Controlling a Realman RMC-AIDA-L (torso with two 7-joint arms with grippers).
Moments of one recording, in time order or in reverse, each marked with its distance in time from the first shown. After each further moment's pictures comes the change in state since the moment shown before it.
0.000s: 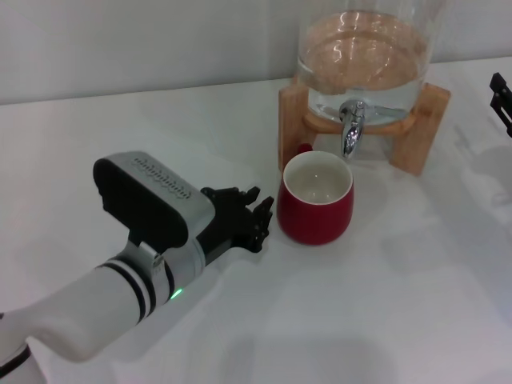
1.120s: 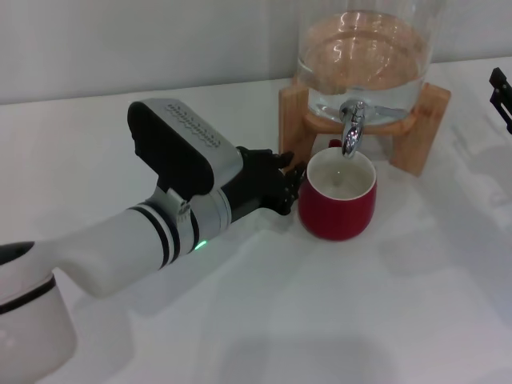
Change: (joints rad) left arm -0.235 -0.007 -0.004 0.175 -0.023 -0.121 -0.096; right arm -0.001 0.000 0.000 0.000 -0.004 0.039 0.001
